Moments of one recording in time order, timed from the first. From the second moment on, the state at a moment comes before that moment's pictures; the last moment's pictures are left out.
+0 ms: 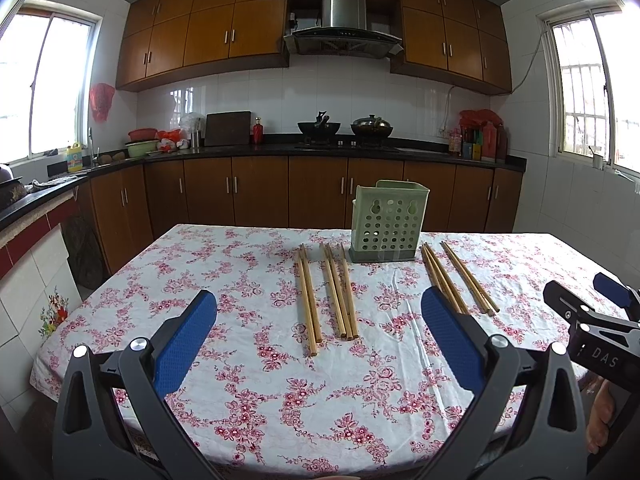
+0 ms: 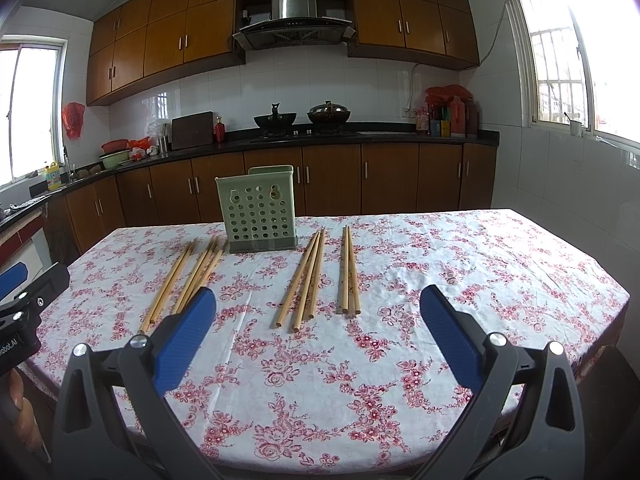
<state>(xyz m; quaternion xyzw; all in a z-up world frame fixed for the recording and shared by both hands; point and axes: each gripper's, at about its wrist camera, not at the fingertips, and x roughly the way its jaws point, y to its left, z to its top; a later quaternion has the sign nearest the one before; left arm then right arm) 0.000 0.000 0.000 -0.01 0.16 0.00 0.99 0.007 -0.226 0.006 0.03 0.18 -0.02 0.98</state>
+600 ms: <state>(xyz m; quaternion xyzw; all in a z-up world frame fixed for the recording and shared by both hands) 0.009 -0.002 -0.011 -0.01 0.18 0.01 0.98 0.016 -0.231 -0.006 0.04 0.20 -0.03 0.98</state>
